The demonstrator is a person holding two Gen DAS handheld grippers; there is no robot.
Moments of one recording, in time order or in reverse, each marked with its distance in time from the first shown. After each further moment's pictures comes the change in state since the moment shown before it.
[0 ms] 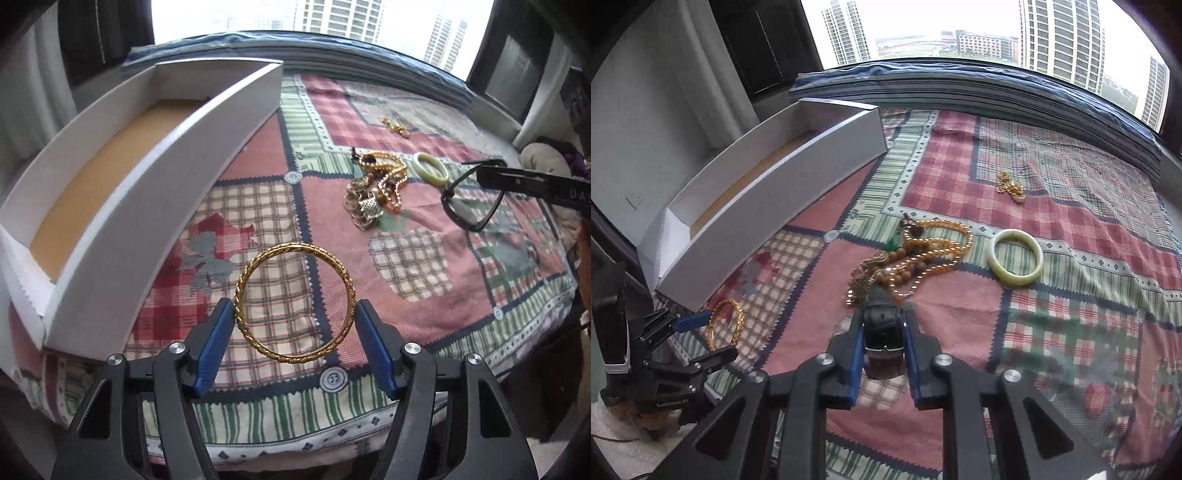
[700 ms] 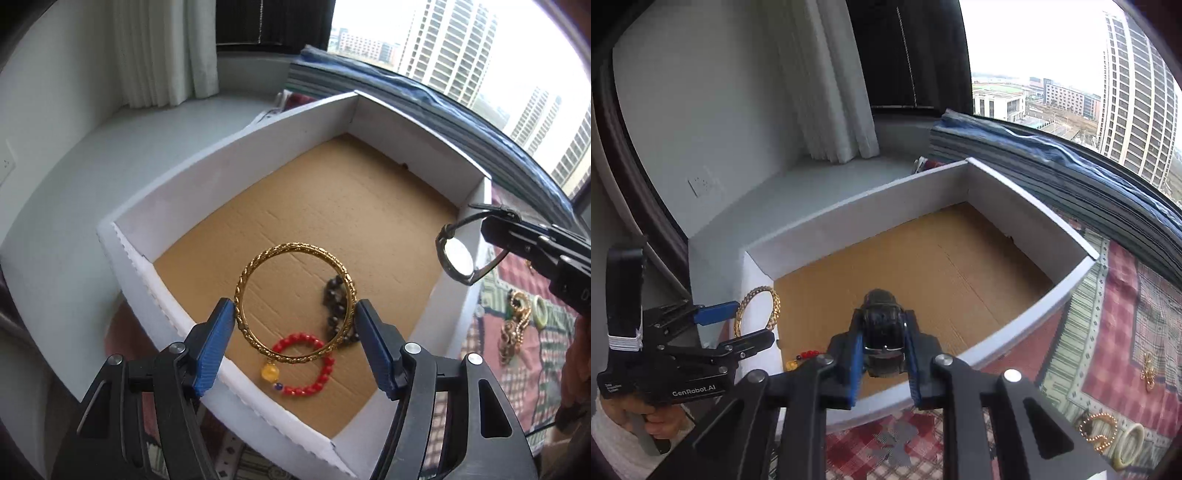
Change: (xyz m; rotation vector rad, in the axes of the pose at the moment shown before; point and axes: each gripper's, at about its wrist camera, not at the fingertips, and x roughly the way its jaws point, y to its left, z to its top) left arm -0.009 0.240 0.076 -0.356 -0.046 0.224; right arm 0.116 0.243 0.160 -0.282 -0.078 0.151
